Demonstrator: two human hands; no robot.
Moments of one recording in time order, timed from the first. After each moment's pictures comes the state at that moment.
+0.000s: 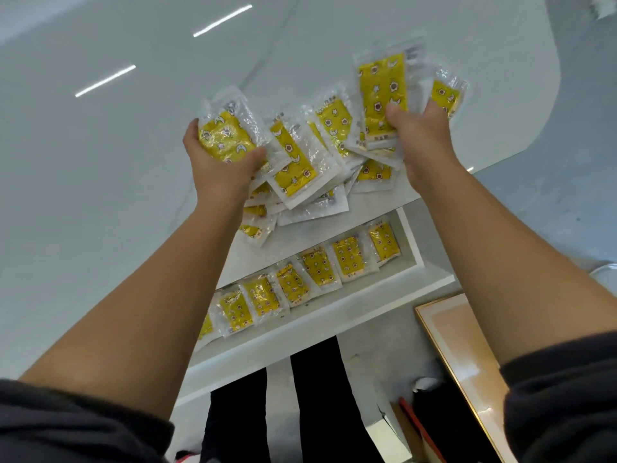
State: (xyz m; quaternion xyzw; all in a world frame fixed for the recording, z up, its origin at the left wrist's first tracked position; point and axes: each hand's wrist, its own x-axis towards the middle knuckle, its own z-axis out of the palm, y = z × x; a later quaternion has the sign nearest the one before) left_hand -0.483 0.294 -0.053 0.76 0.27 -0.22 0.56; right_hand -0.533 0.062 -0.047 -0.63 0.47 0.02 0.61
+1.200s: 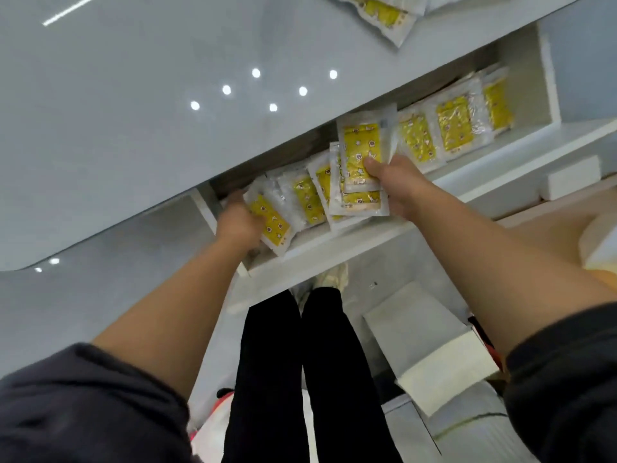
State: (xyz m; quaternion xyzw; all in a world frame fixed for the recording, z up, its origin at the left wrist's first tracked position) left_hand -0.677 0.577 -0.196 0.84 0.15 -0.49 0.20; right_hand -0.728 0.339 -0.190 -0.55 0.54 0.25 0.59
